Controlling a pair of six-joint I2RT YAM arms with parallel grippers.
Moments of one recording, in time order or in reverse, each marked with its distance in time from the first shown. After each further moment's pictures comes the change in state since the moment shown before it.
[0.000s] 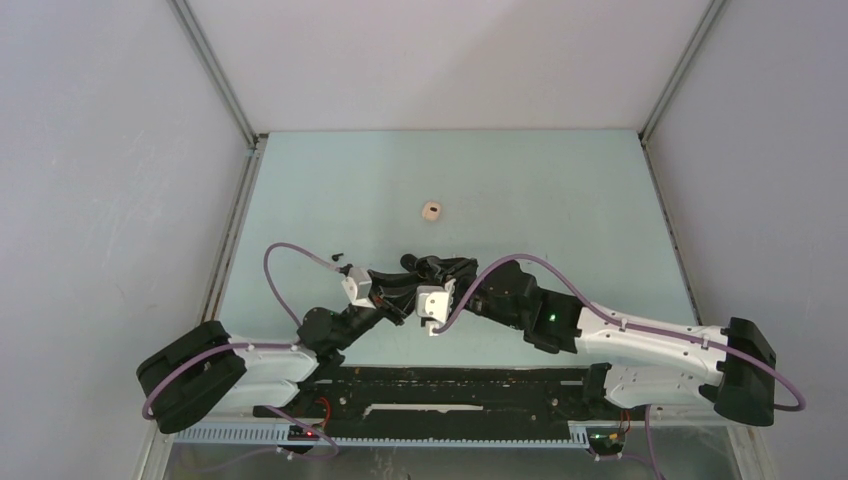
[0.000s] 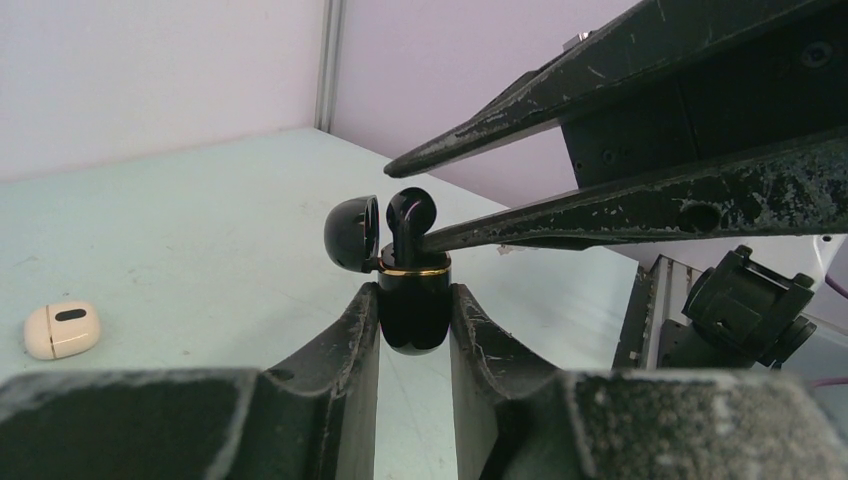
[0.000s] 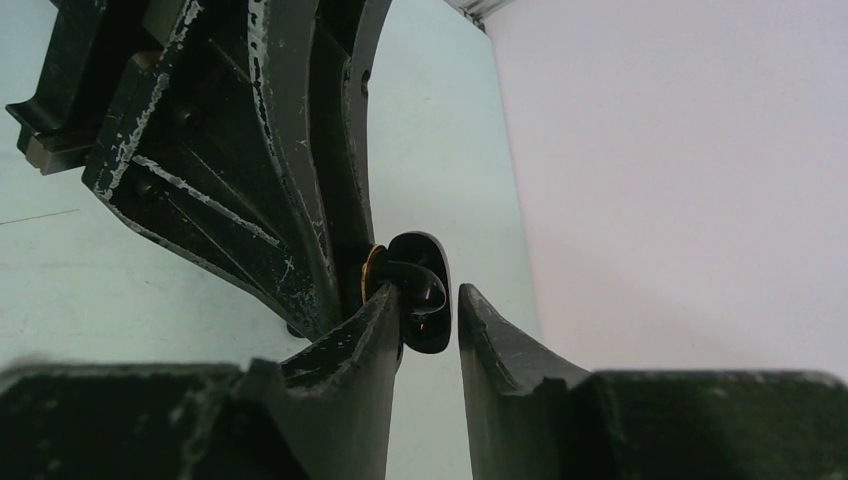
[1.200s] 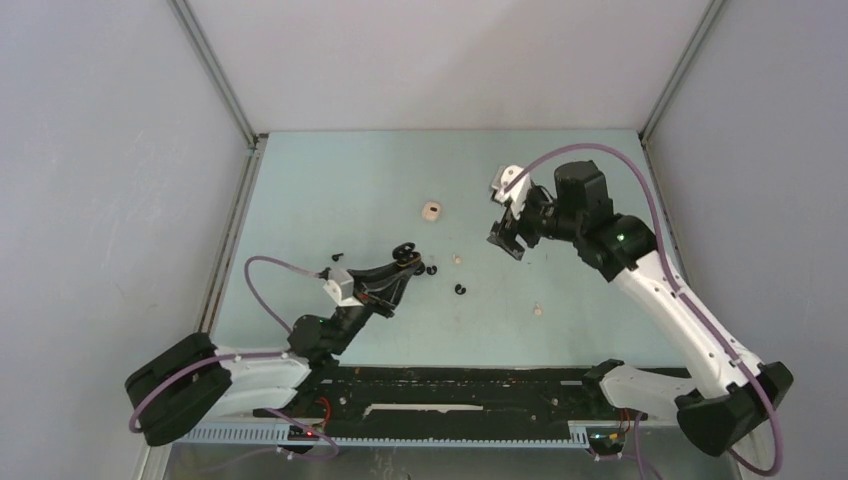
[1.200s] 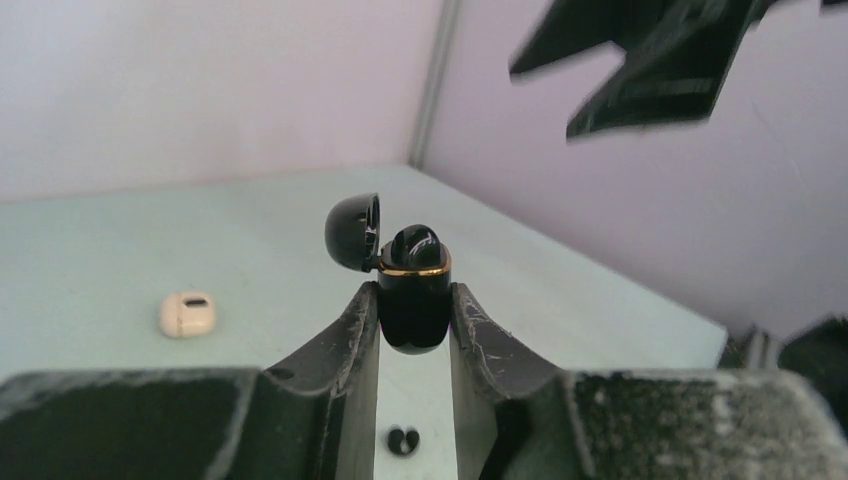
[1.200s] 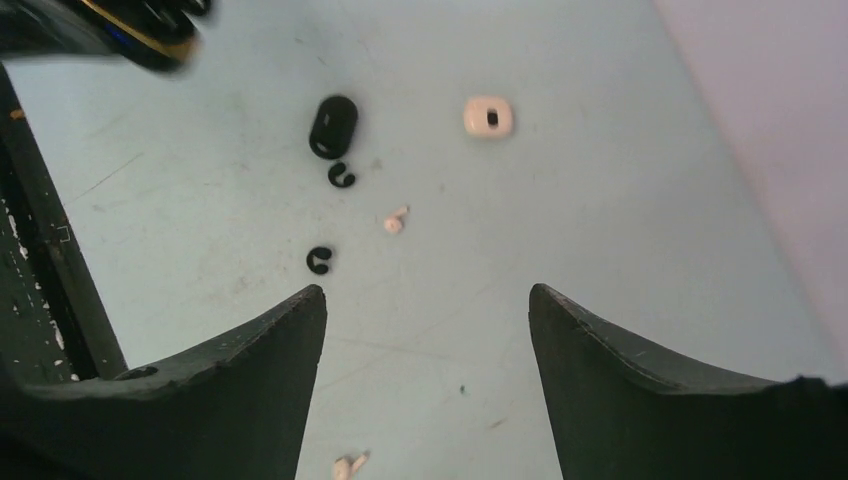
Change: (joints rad) left arm -0.006 -0.055 -0.050 0.025 -0.176 0.055; right arm -0.597 -0.003 0.443 -0.732 -0.487 0.351
